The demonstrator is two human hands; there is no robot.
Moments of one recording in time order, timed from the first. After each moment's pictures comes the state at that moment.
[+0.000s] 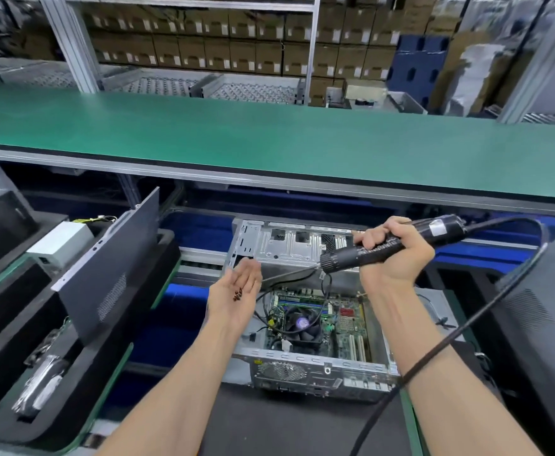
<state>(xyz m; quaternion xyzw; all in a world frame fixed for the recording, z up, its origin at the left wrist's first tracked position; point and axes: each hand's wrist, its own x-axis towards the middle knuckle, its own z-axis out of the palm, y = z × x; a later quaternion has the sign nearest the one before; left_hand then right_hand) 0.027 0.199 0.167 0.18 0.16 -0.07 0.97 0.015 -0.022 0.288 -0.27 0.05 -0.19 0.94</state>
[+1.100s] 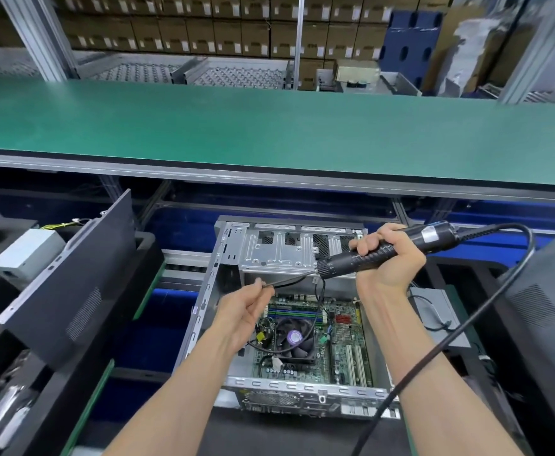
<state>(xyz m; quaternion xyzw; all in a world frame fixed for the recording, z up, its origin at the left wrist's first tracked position) 0.068 0.174 0.130 0.36 0.24 -0.15 0.89 0.061 -0.040 0.251 -0.29 0.09 -0.21 0.93</state>
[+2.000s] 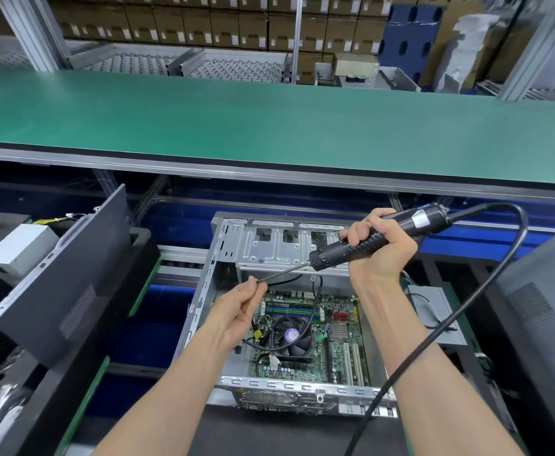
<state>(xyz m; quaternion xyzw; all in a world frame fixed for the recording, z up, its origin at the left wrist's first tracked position) 0.068 0.177 0.131 0.29 0.29 -0.14 0.90 0.072 -0.034 0.259 -0.32 0.04 -0.19 0.93</state>
